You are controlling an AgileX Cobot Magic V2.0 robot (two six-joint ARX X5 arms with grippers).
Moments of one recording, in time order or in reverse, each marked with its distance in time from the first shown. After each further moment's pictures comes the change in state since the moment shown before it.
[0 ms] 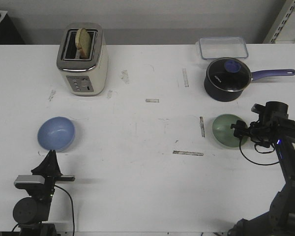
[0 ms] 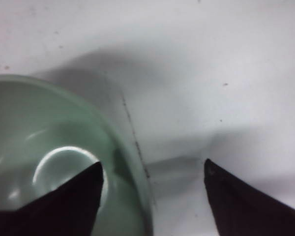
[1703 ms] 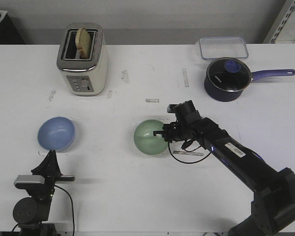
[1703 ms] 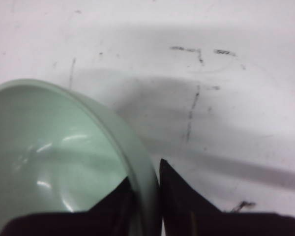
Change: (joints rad) left arm 0.000 0.000 0.000 0.000 0.000 0.000; right arm 0.768 0.061 0.060 0.193 -0.067 0.361
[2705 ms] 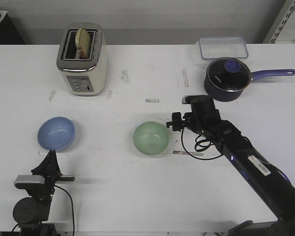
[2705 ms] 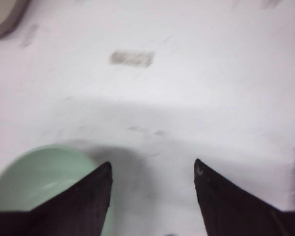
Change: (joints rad) left arm 0.000 0.000 0.000 0.000 0.000 0.000; right arm -0.074 -0.200 -0.045 0.084 0.203 -0.167
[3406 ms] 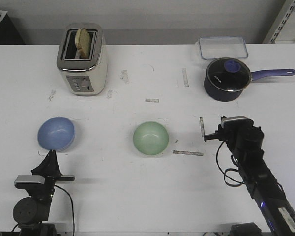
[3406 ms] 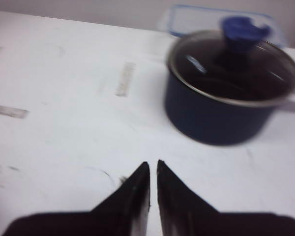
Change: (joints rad) left arm 0.000 0.000 0.000 0.000 0.000 0.000; right arm -0.301 -0.451 -0.521 0.463 0.082 -0.325
